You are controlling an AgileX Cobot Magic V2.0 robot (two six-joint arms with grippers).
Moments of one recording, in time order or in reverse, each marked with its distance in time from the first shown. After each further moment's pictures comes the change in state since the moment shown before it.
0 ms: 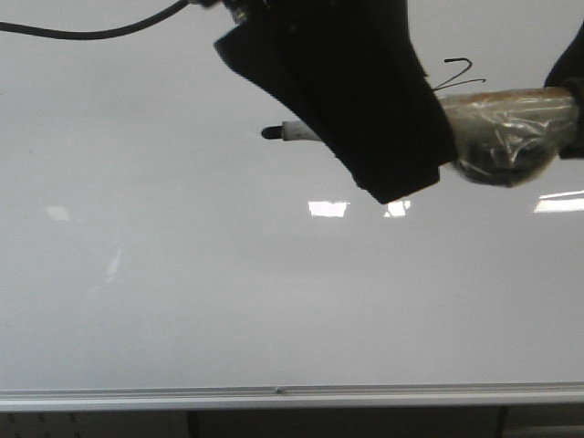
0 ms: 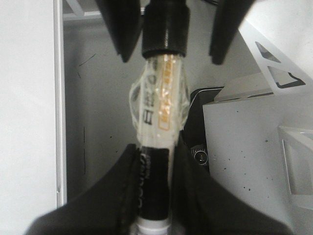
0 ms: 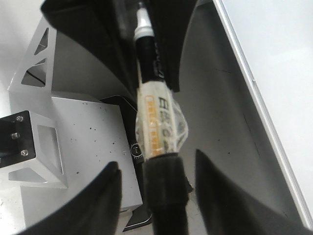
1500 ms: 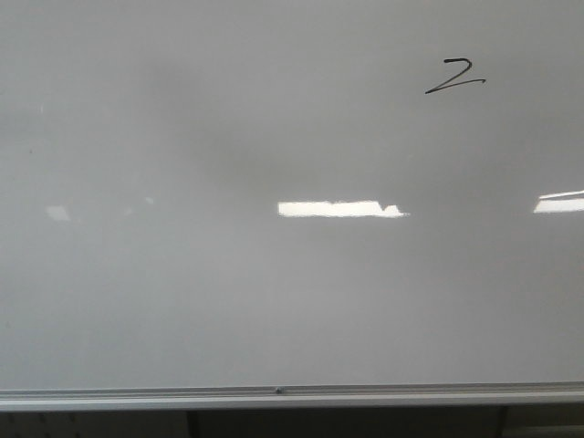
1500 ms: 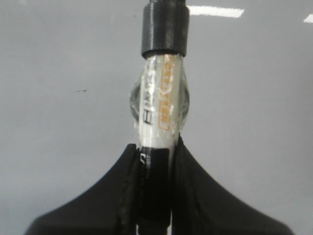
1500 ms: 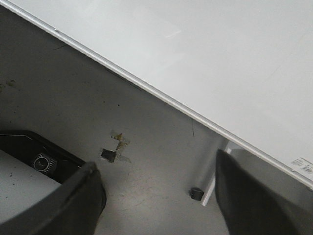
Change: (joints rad) left arm 0.873 -0.365 0.637 0.529 -0.973 -1.102; right arm -0.120 -0.238 -0.072 -0.561 0.035 0.707
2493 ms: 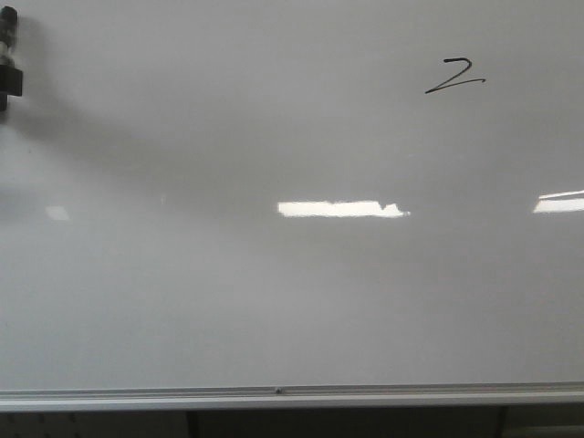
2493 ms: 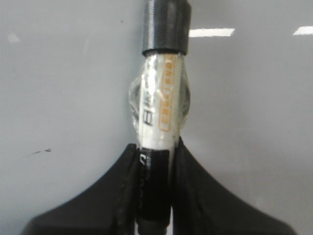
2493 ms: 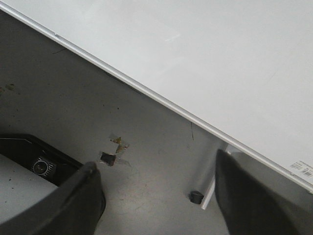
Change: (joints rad) left arm 0.061 0.396 -0.061 0.066 -0.428 0.043; right arm 0.000 0.000 0.000 0.000 -0.013 0.000
